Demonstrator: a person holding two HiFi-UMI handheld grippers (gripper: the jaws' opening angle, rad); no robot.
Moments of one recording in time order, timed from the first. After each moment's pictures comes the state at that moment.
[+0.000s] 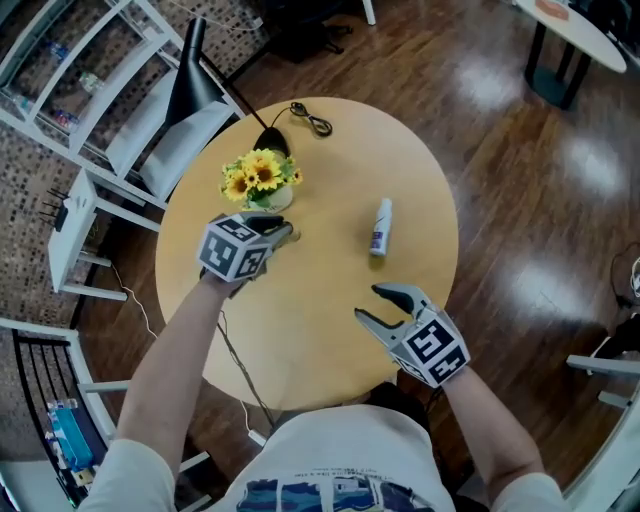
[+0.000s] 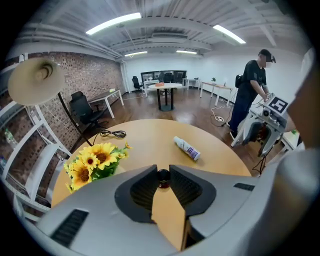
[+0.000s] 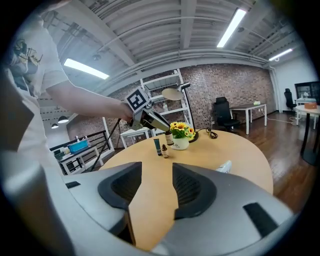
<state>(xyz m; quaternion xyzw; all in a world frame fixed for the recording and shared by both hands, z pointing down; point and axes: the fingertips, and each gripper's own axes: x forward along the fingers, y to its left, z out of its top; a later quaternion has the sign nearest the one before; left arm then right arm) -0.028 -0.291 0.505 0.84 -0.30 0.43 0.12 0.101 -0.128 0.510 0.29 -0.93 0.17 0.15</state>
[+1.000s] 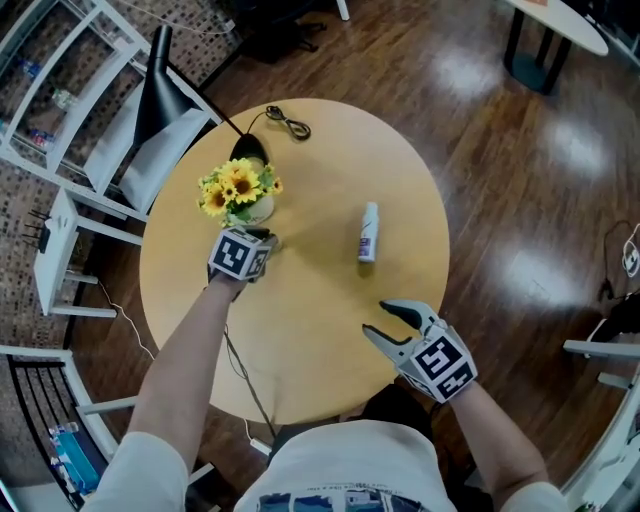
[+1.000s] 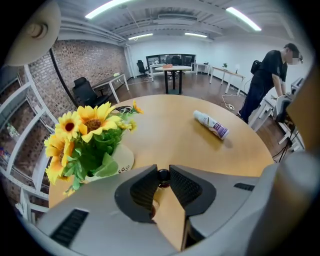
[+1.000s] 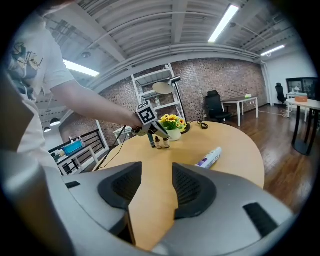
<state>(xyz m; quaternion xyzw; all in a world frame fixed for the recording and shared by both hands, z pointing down) -0.059 -0.339 0.605 0.79 -0.32 0.50 0.15 0.127 -0.127 0.533 0.33 -0.91 0.20 0.17</state>
